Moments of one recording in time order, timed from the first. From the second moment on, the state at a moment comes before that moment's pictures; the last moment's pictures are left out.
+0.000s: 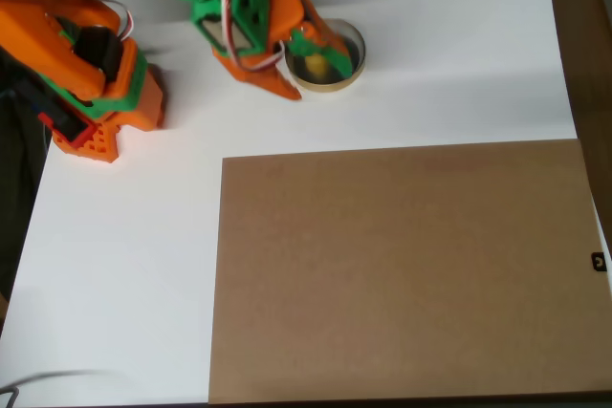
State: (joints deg) arm -38.9 115.0 113.1 75.2 -24.6
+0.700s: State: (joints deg) arm -10.0 112.5 117.5 64.7 -28.9
